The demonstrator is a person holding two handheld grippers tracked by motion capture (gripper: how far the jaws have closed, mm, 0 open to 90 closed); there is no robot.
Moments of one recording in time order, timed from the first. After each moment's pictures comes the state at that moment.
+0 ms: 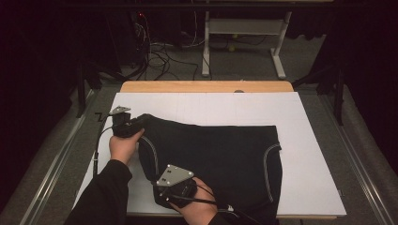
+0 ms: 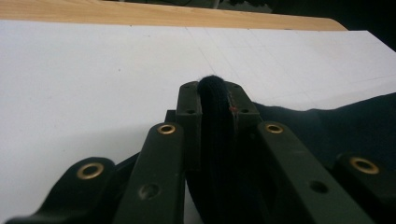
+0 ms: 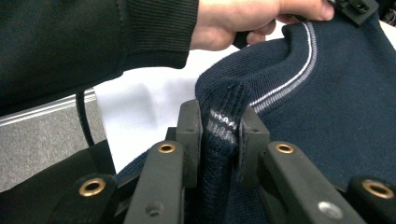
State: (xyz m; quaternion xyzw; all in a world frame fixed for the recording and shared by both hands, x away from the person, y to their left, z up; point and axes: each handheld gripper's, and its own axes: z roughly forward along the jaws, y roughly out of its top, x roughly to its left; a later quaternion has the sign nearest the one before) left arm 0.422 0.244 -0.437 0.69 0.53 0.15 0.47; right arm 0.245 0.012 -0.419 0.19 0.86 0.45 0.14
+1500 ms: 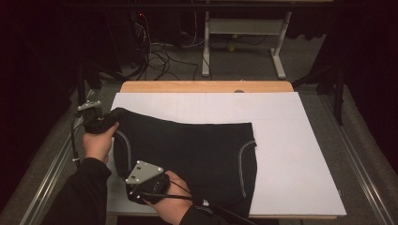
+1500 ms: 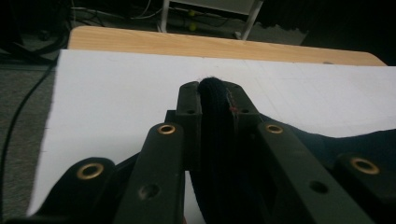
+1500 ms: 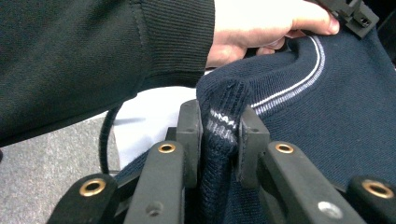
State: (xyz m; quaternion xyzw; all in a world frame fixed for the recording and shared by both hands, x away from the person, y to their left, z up) left arm 0.408 0.320 -0.408 0.65 0.57 0.20 0.47; right arm 0.246 0.075 -0.398 0.14 0.86 0.48 0.14
